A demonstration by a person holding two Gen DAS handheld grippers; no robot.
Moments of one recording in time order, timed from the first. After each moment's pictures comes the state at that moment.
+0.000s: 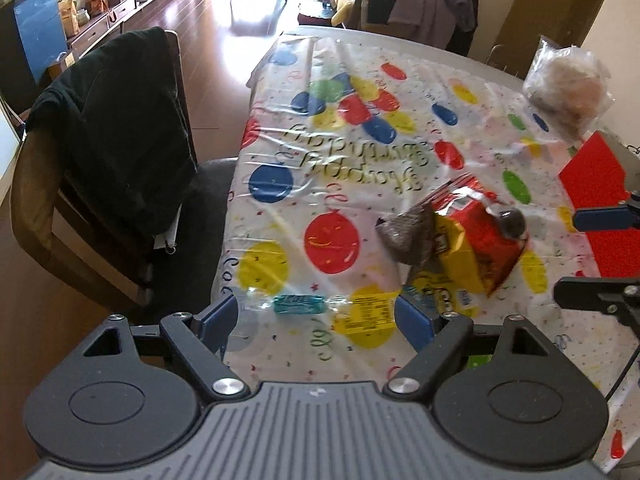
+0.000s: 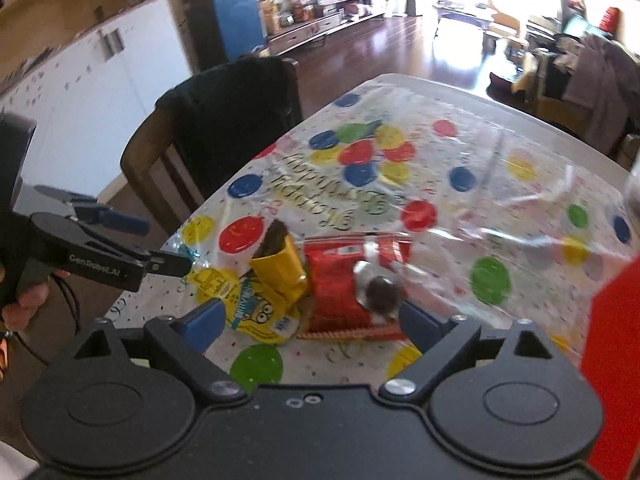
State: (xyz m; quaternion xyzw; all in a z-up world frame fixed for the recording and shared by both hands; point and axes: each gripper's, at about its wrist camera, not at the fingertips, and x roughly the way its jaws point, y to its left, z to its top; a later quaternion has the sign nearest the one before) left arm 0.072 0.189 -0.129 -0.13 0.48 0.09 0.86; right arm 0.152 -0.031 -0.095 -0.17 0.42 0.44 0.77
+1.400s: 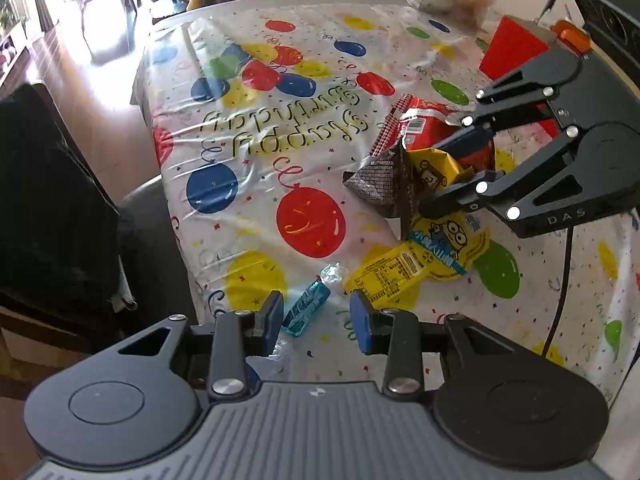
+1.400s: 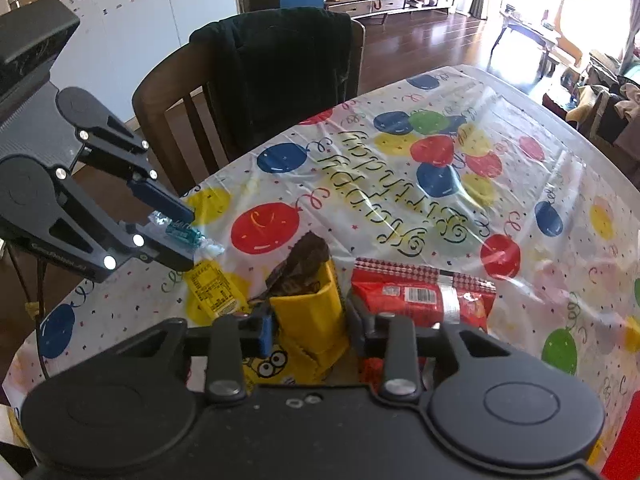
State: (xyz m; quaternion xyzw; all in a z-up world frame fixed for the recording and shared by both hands) left arm 0.093 0.218 -0.155 -0.01 0.51 -0.11 0.85; right arm 0.159 0.047 -0.145 -0.26 0.41 0.49 0.72
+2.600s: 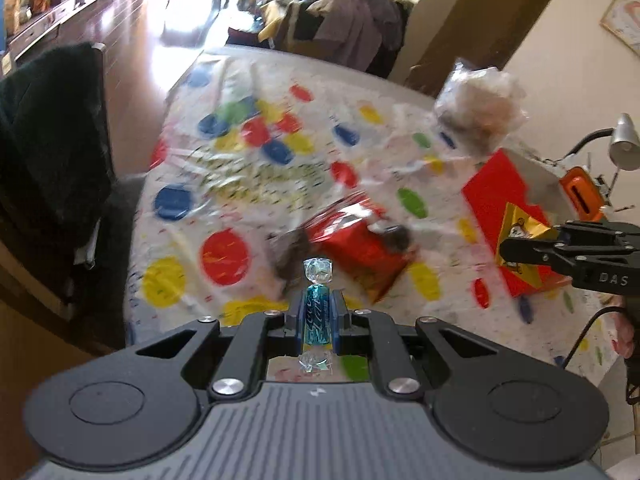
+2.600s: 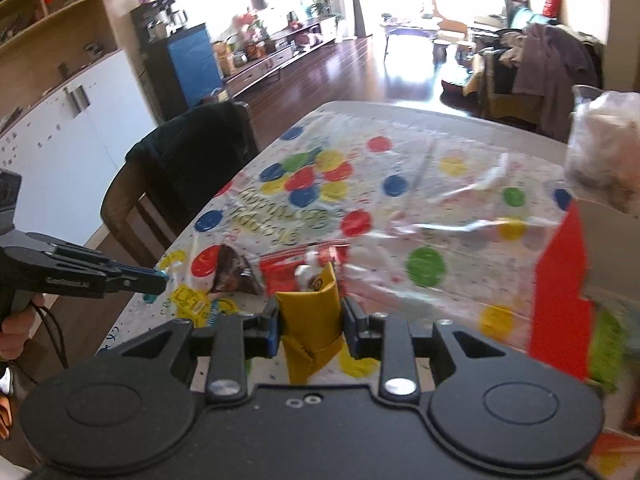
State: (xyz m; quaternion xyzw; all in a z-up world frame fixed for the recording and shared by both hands) left arm 0.067 0.162 -0.091 -0.19 0.43 -0.03 0.88; right arm 0.155 -0.104 -0.062 -0.09 0.41 0.39 0.82
